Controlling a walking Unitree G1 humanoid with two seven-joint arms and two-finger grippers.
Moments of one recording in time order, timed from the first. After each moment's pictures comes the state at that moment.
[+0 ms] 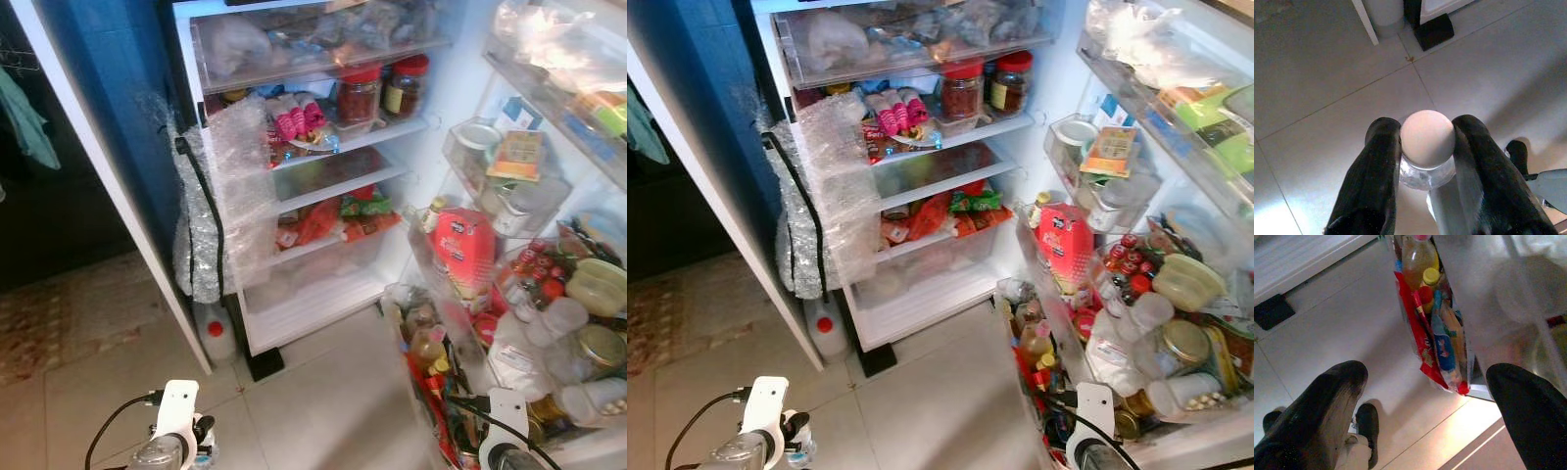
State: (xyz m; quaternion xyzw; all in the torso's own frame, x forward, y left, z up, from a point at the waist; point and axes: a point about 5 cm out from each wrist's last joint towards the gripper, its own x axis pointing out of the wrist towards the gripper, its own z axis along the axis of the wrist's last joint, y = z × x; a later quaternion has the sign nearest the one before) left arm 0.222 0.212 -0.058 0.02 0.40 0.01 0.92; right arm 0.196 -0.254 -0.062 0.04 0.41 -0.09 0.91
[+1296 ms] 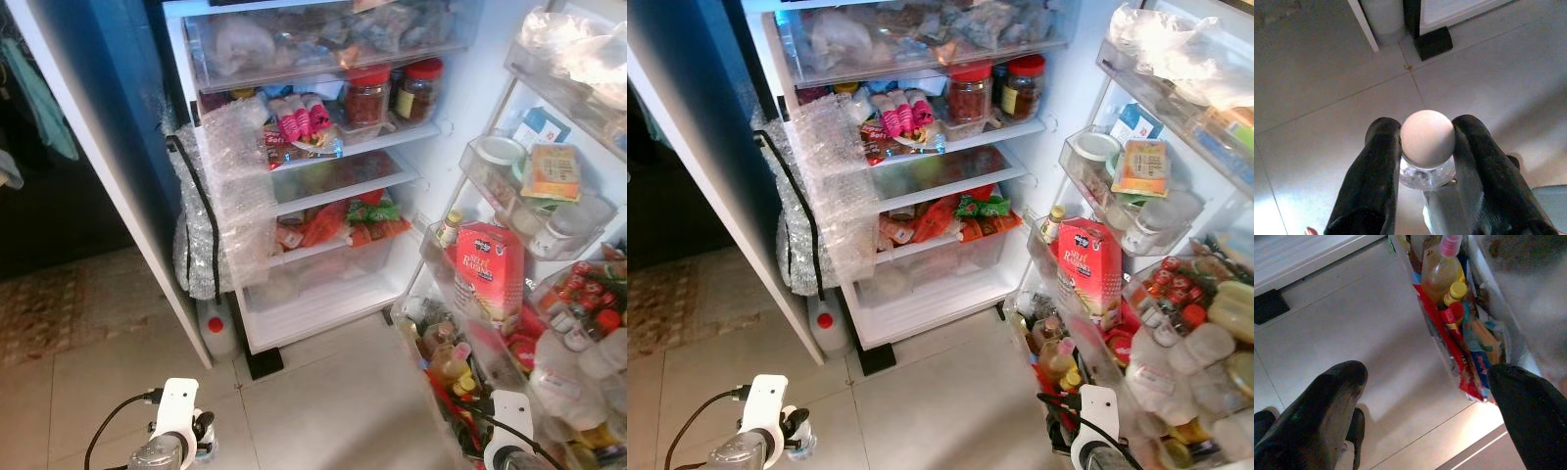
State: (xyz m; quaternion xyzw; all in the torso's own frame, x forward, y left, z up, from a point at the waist) left arm 0.224 0.211 -0.055 0.03 0.37 0.01 0.93; right arm 0.193 -0.260 -0.062 0.03 0.42 -0.09 0.90
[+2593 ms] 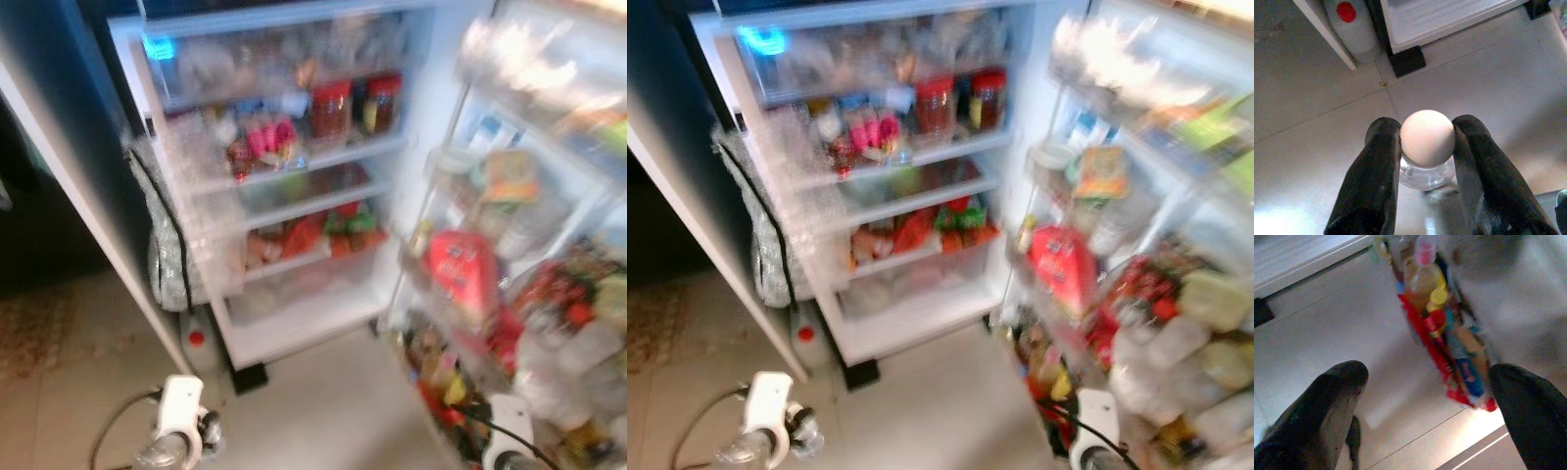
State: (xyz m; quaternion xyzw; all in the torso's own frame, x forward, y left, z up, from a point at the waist) left arm 0.225 0.205 -0.055 0.02 0.37 -0.01 0.93; right arm 0.189 -0.262 -0.064 0.03 0.43 -0.09 0.90
